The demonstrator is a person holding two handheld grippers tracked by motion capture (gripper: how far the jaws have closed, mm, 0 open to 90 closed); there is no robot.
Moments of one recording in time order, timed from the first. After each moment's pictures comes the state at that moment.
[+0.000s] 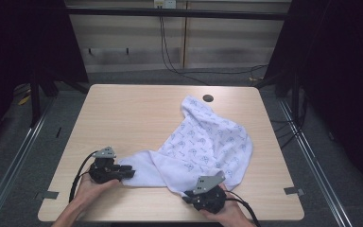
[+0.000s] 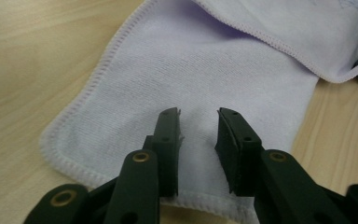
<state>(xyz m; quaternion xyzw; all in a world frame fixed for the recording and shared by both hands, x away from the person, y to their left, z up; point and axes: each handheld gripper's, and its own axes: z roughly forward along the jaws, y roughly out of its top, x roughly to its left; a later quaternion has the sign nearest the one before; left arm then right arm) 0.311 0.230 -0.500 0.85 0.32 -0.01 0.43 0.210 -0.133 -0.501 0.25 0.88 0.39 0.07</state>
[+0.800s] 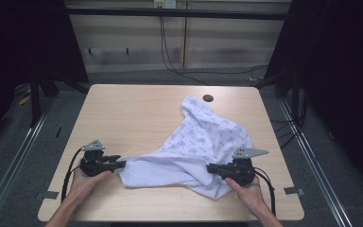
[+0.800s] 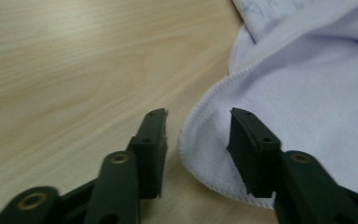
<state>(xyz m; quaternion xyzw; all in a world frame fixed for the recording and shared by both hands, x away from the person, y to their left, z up) 0.330 0.254 -0.506 0.83 0.37 0.04 0.43 0.252 -0.219 -0.469 0.39 0.77 0.51 0.04</state>
